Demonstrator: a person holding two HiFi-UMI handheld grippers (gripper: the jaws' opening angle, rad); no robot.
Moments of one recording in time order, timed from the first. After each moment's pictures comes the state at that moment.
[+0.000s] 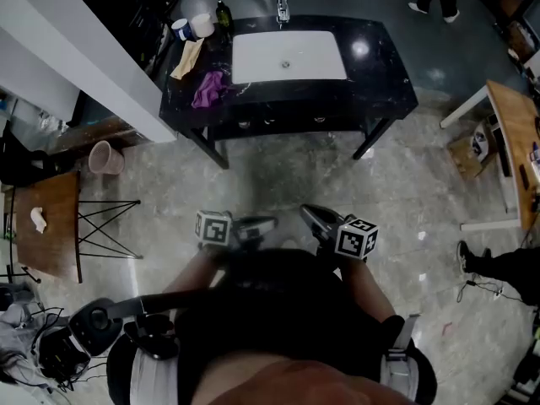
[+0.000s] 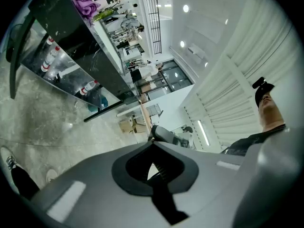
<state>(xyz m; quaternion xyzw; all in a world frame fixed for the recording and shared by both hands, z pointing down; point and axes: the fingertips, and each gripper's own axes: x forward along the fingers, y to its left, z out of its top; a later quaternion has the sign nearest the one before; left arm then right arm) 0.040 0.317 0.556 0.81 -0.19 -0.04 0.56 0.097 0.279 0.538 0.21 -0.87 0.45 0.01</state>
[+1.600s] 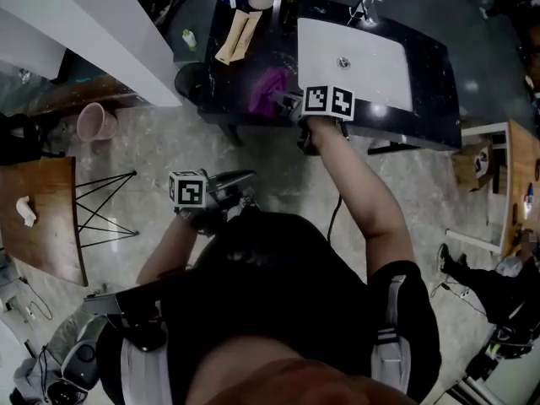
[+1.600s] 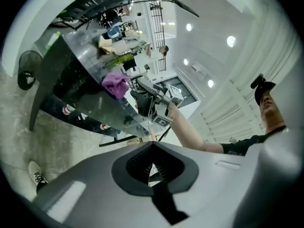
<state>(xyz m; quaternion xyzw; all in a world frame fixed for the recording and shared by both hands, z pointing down) -0.248 0.146 0.552 0.78 -0.25 -0.11 0.56 -0.237 -0.073 0.574 0.30 -0.79 0.49 0.20</state>
